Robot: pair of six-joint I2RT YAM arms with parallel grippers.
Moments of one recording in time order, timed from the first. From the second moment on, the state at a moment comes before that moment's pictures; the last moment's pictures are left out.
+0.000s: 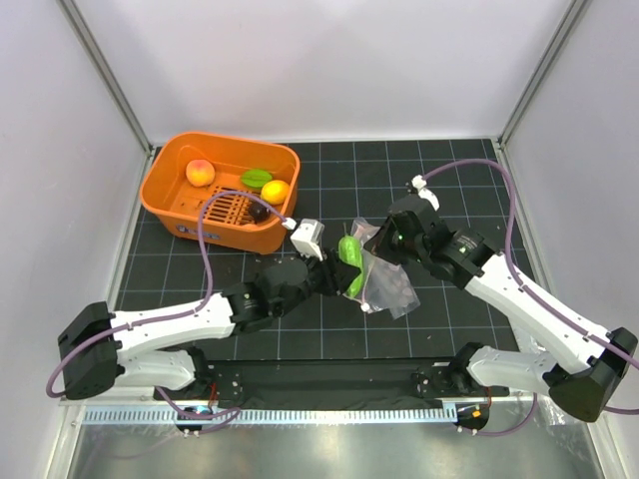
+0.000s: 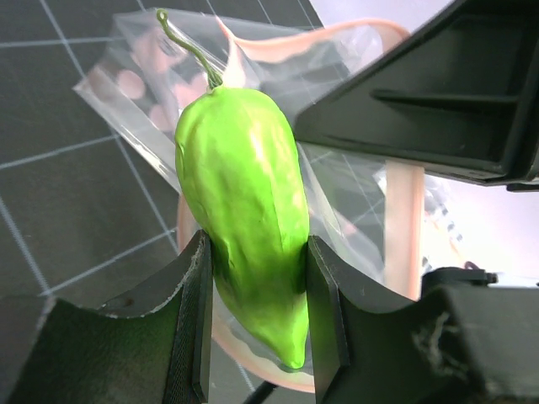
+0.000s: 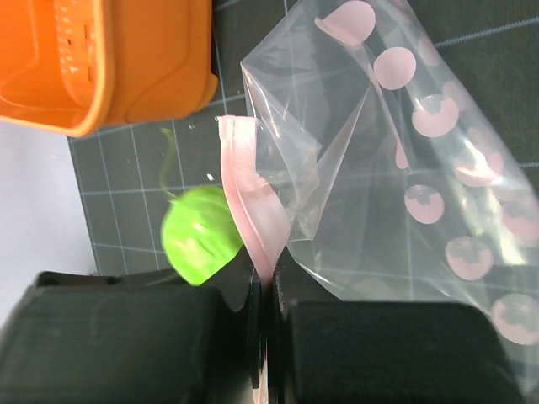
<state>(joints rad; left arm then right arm) -1.13 1.19 0.72 0.24 -0.34 -0.69 0.74 1.13 1.16 -0.76 0.20 1.02</state>
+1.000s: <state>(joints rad) -1.13 1.19 1.00 -0.26 -0.41 -0.76 0.71 1.09 1.05 -0.69 0.25 1.02</state>
